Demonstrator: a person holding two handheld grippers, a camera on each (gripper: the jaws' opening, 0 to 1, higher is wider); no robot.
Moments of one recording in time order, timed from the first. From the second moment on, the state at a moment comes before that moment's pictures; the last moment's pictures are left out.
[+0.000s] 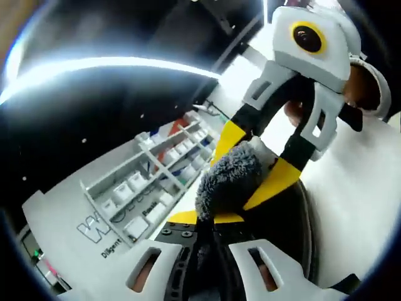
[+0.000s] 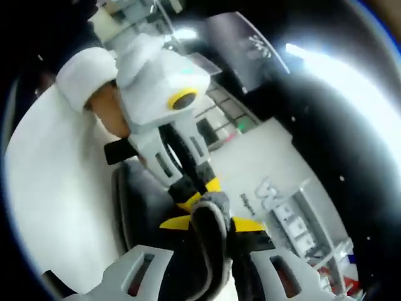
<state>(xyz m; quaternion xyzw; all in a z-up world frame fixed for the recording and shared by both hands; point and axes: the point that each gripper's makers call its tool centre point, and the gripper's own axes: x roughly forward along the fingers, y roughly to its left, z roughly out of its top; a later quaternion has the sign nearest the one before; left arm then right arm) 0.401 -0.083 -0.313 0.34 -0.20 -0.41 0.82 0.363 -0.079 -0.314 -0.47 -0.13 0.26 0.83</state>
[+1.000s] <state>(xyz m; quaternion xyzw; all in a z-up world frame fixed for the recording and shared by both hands) 0.416 -0.075 -0.320 0.38 -0.18 -0.38 0.83 0.368 -0.116 -0.292 -0.03 -0.06 0.31 0.95</state>
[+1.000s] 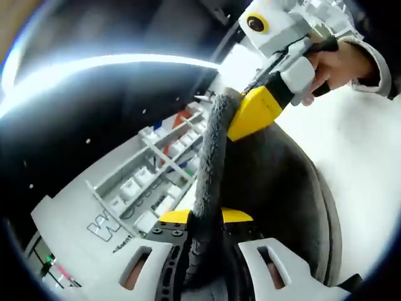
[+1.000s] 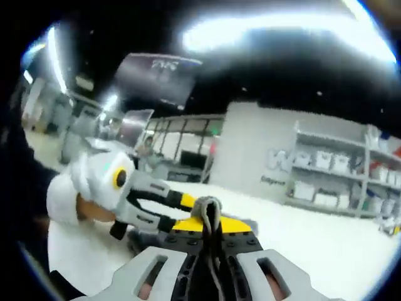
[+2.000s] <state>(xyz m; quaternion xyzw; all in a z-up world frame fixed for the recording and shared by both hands) 0.429 -0.067 -0.332 0.37 -0.14 -0.37 0.84 0.346 -0.145 -0.270 0.08 -0.07 0.39 0.92</state>
